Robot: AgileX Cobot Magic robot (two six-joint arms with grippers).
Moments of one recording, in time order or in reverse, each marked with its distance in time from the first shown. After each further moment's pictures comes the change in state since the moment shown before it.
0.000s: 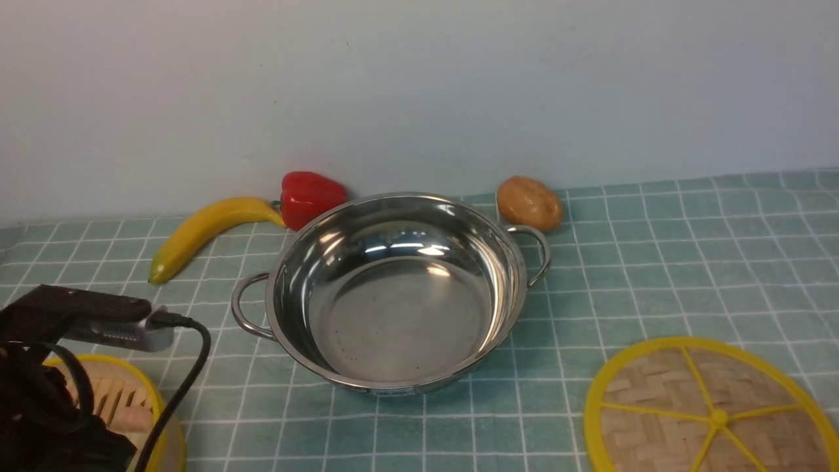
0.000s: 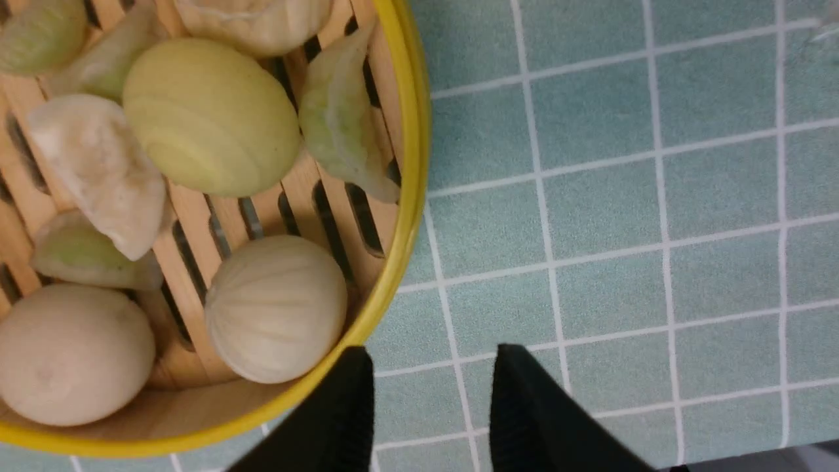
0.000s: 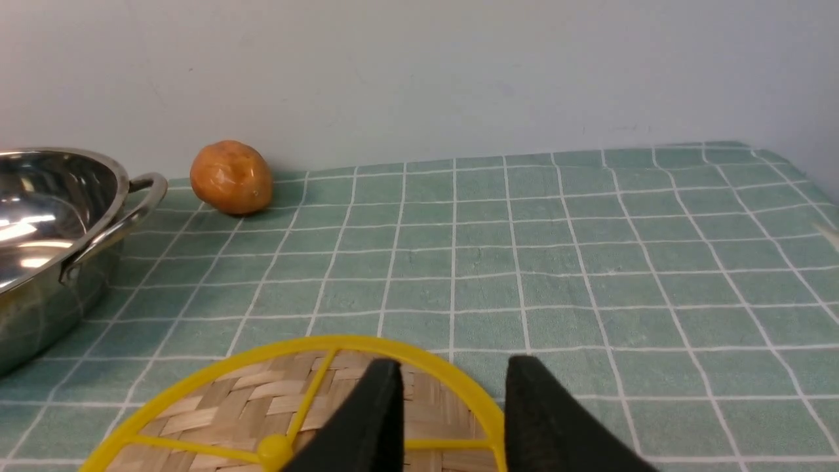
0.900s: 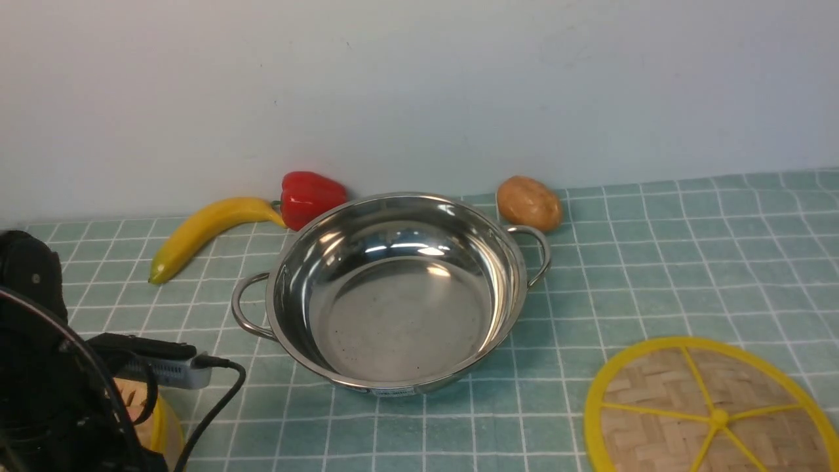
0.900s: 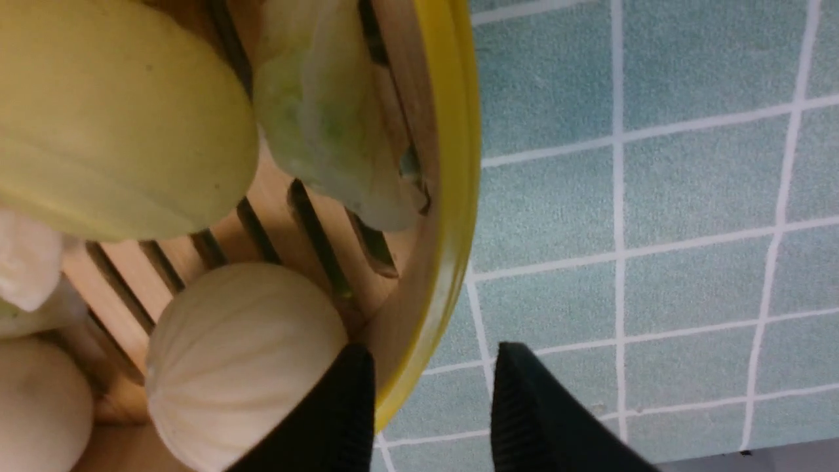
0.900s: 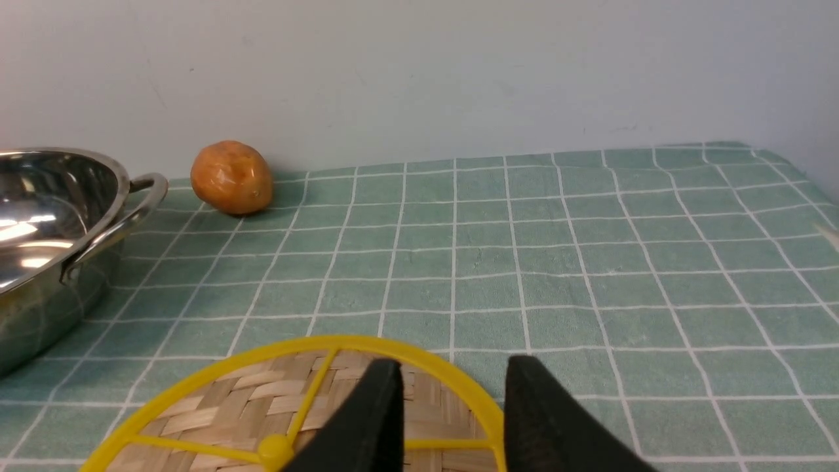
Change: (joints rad) right arm 0.000 0.000 0.000 0.000 0.000 0.000; left arm 0.000 0.309 -0.001 0.045 -0.037 0.000
